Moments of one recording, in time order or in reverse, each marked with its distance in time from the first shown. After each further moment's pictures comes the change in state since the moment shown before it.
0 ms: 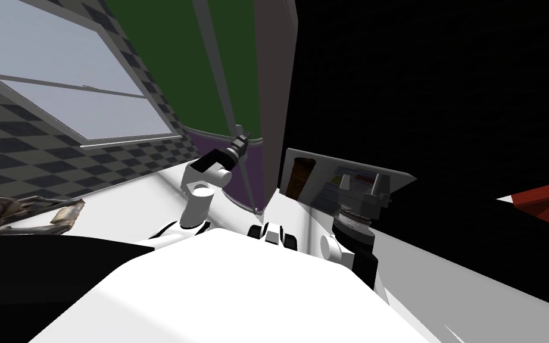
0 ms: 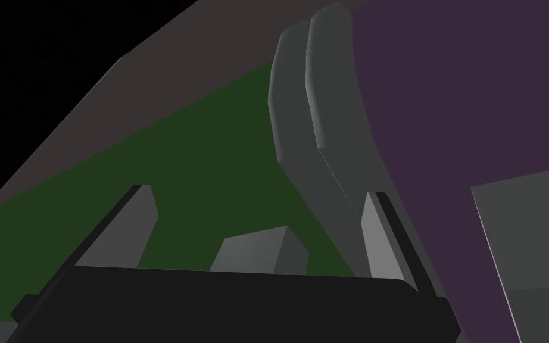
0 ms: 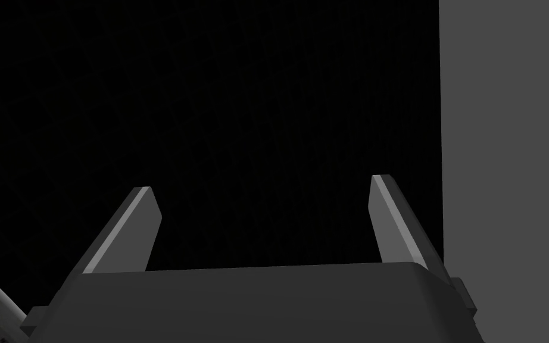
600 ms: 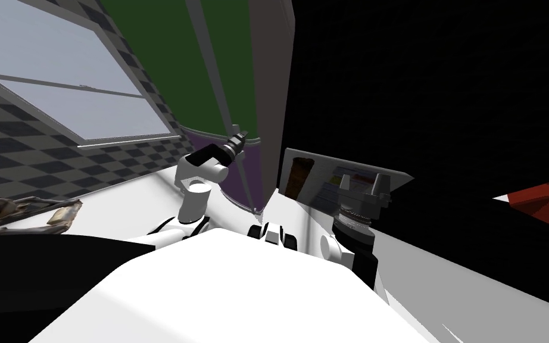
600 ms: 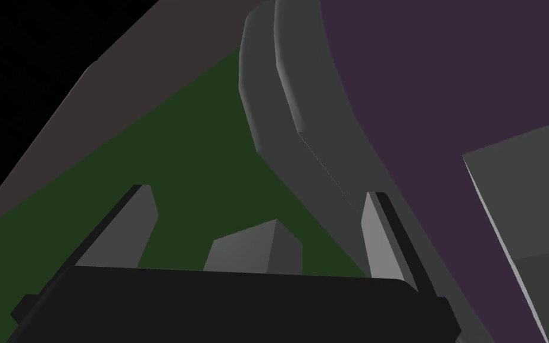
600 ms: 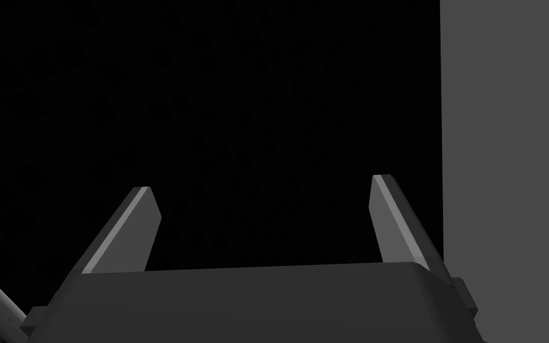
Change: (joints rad) left arm -0.047 0.042 0.046 -0.005 -0.005 0.146 -0.035; right arm 0.000 0.000 0.000 0.000 0.000 0.000 0.000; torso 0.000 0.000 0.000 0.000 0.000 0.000
